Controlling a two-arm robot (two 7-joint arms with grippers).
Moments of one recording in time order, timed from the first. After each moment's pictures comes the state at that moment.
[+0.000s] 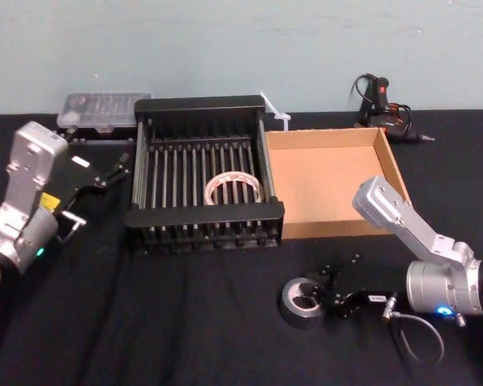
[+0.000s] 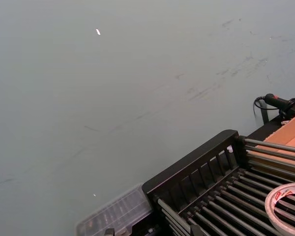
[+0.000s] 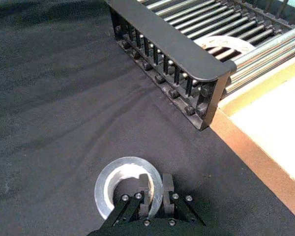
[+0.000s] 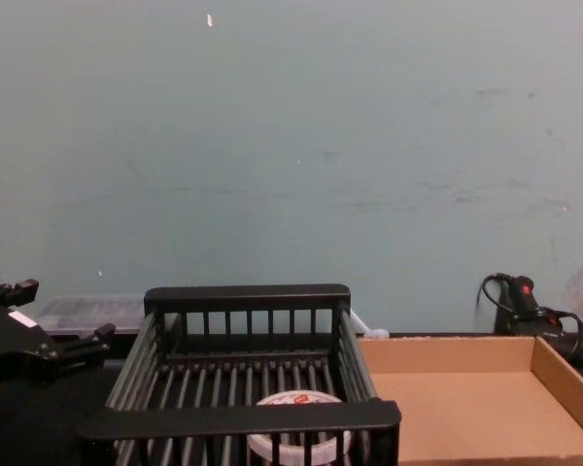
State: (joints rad) left arm -0.20 0.60 0.45 -1.41 -0.25 -0.12 0.03; right arm 0.28 0.68 -0.64 -1.55 0.41 0.36 0.63
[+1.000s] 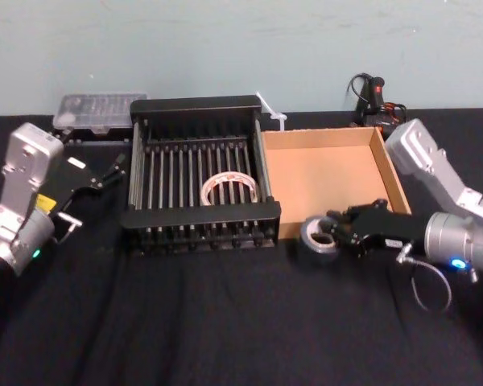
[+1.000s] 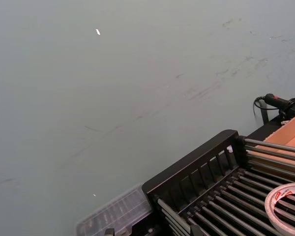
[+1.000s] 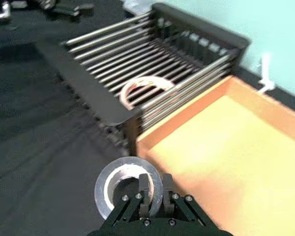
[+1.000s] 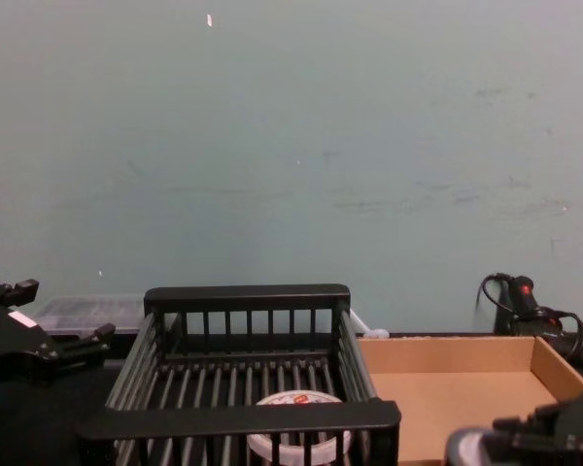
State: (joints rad) left arm -0.20 0.60 0.45 -1.41 -0.25 -0.12 0.03; right arm 0.30 0.67 -0.53 -1.54 0.44 0.34 0.55
